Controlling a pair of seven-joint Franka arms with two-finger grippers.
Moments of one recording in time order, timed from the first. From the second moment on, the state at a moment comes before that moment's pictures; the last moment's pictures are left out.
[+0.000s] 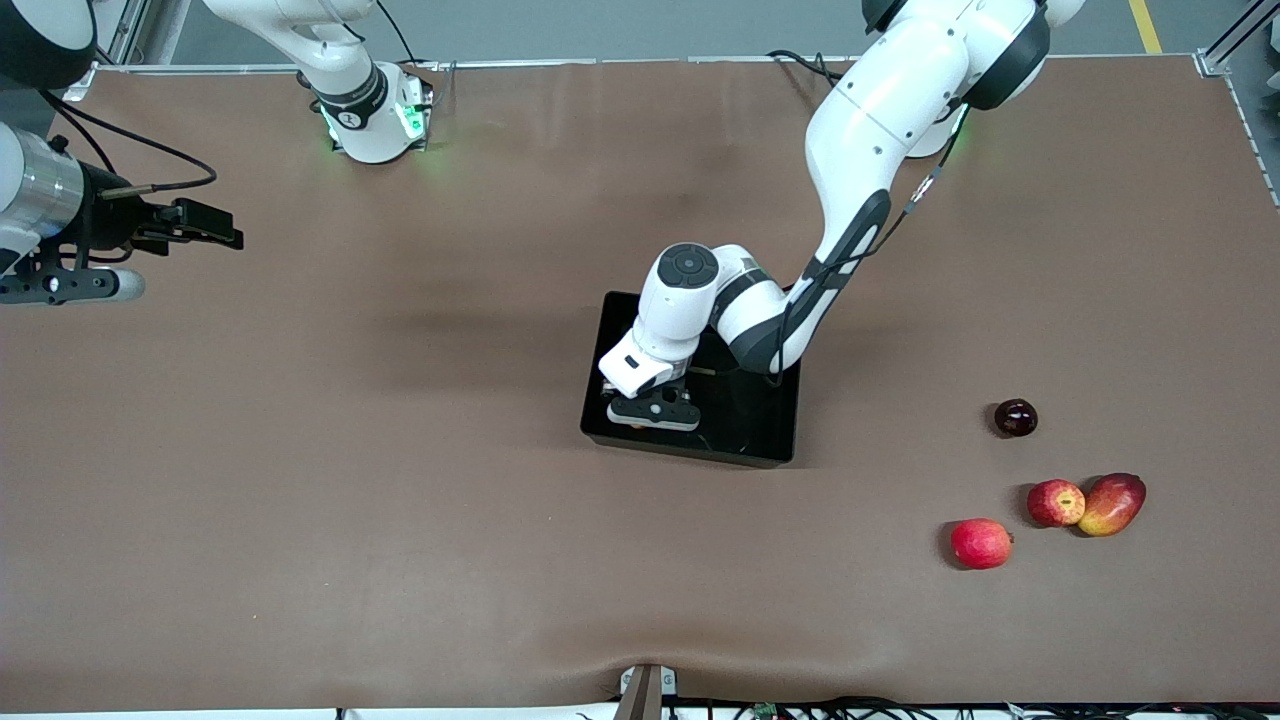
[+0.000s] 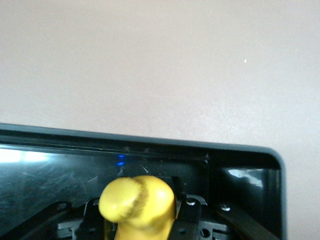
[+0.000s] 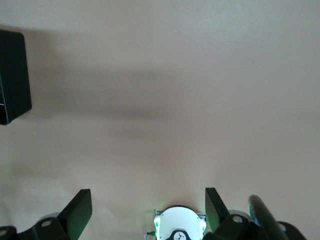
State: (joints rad) left arm -0.51 0.85 -0.28 -1.45 0.49 2.60 -0.99; right arm 0.01 0.01 0.00 -1.63 0.11 1.41 -0.01
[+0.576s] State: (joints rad) left arm -0.44 0.65 -0.28 -1.44 0.42 2.35 -0.95; right arm 0.09 0.13 0.01 -1.59 0.24 1.54 0.03
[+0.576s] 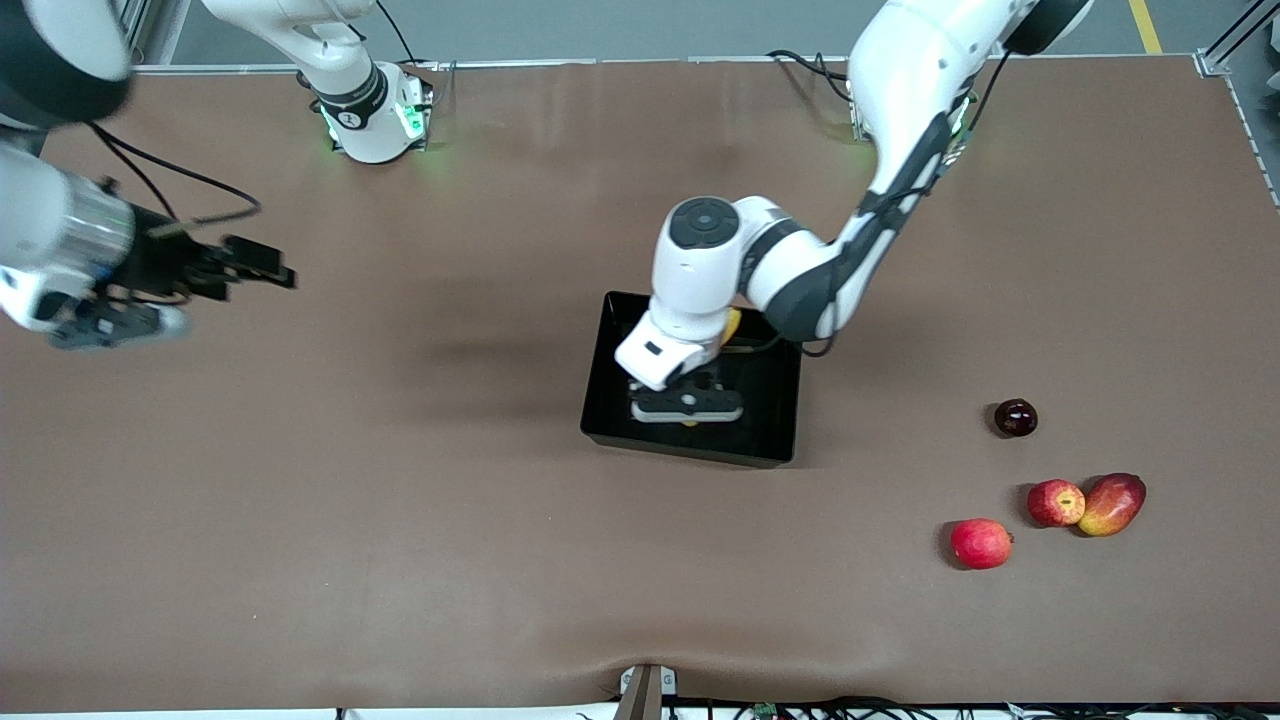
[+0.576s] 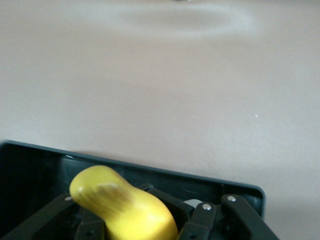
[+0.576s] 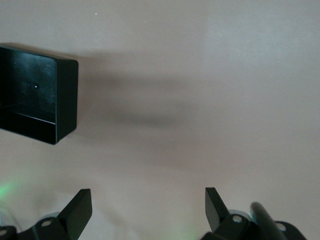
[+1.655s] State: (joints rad) left arm -0.10 0.56 -0.27 -1.54 0.40 2.15 -0.64; right arm 0.51 0.57 0.01 -1.59 0.24 2.07 0.45
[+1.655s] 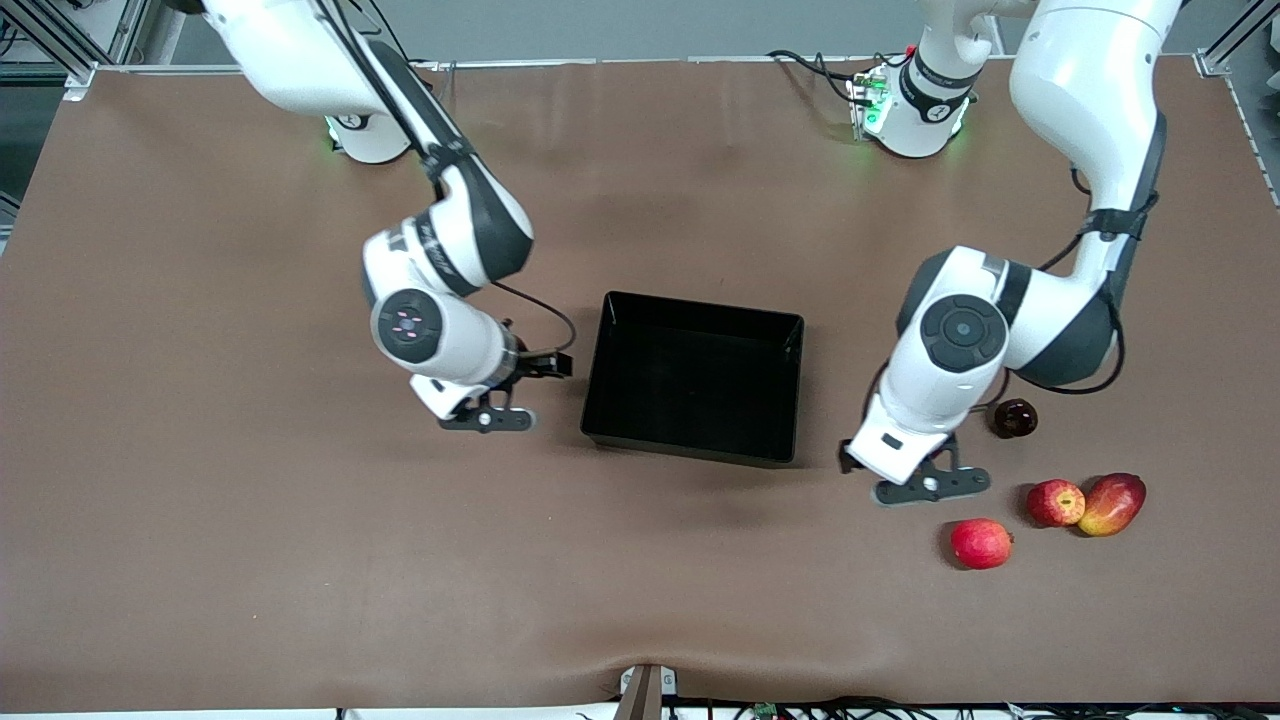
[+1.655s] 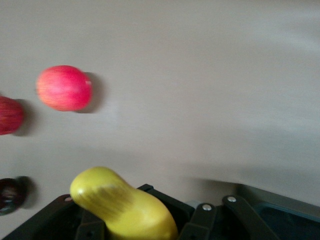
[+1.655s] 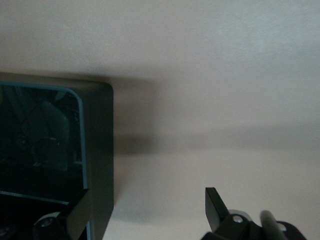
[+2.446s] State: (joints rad) left arm -0.02 0.67 -0.27 -1.67 0.93 2.15 -1.01; right arm 0.62 0.66 0.01 -1.59 0.24 2.19 0.62
